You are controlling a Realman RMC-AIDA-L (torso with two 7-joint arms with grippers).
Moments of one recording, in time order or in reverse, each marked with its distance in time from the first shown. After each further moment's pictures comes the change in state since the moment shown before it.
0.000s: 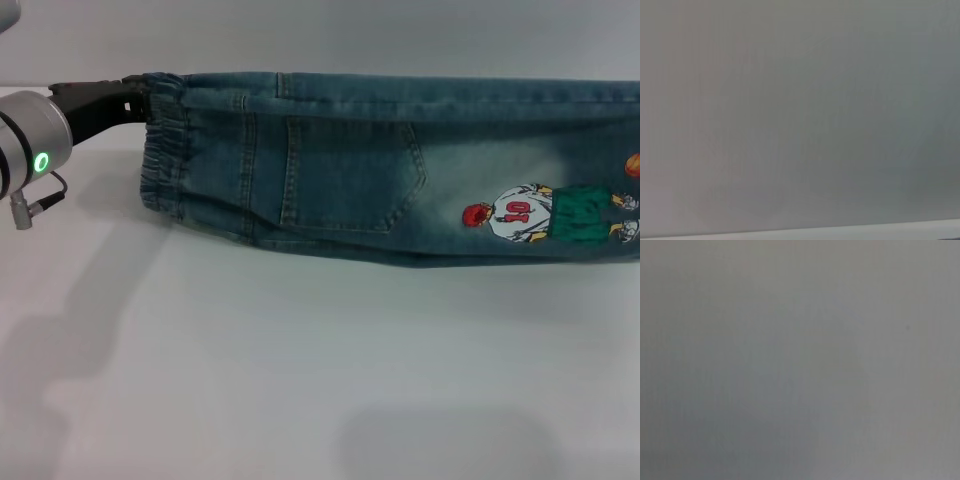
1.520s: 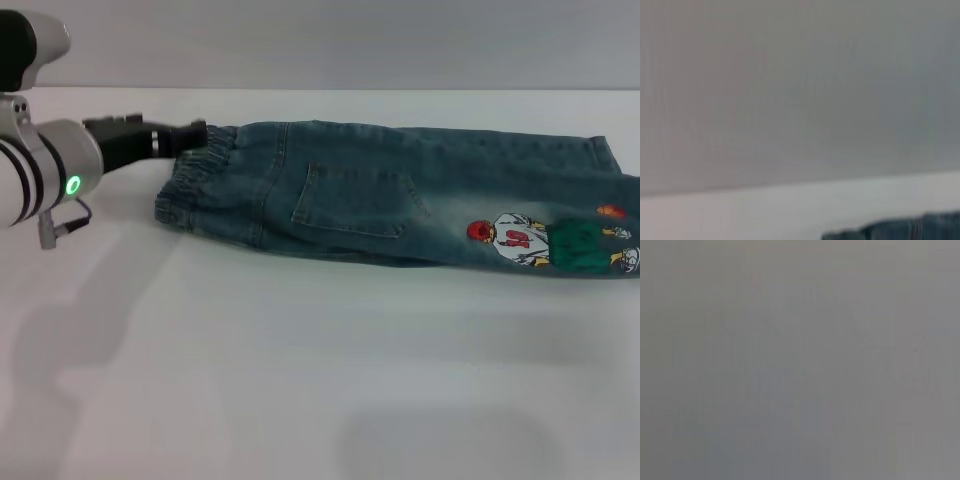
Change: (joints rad) left arm -0.073 0.004 0.019 0.119 0.002 -0.040 0.005; right arm 0.076 0.007 -0.126 -0.405 0.098 -0.551 0.003
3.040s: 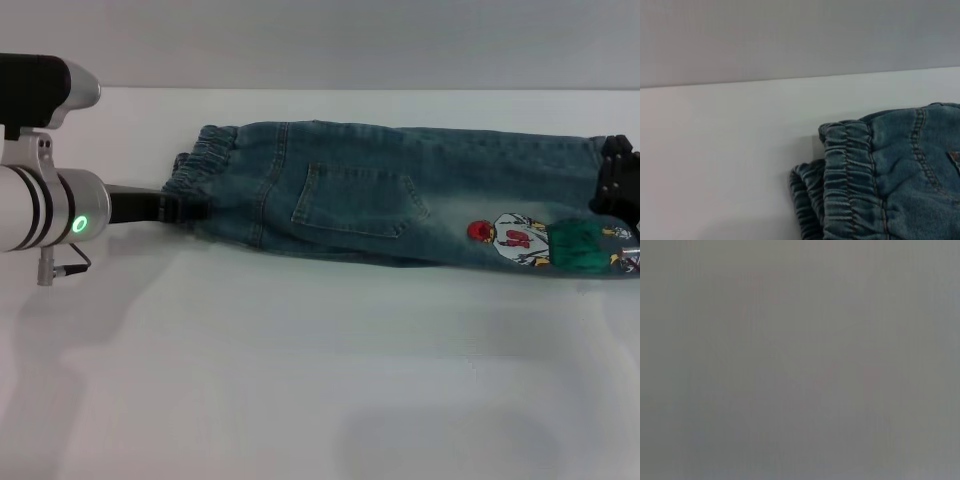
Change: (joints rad) left arm -0.088 0.000 -0.070 0.129 0.009 -0.232 0.042; right arm 0.108 -0.007 -0.140 -0.131 0.075 -0.011 0.013
